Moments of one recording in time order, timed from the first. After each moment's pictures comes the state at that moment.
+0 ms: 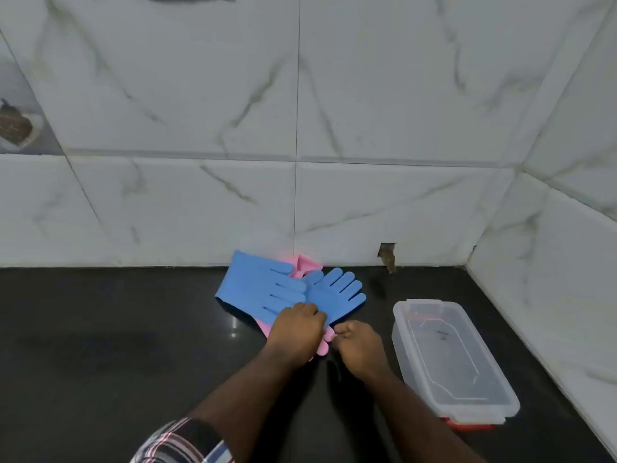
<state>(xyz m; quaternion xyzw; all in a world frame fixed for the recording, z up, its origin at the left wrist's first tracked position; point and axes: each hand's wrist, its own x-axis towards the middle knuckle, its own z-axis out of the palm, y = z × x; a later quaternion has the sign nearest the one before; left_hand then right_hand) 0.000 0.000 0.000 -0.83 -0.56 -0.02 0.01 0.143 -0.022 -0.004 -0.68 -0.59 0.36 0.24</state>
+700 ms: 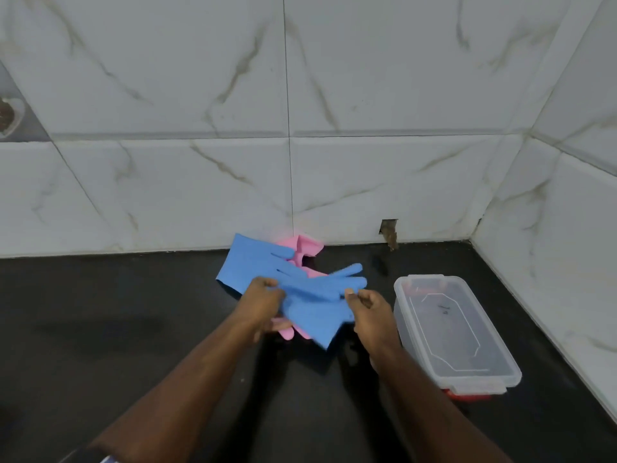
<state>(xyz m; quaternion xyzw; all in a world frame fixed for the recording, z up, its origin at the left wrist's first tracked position) -0.047 -0.005 0.017 -0.33 -0.66 -0.39 -0.54 0.156 -0.020 -0.014 -0.65 -0.43 0.43 0.45</state>
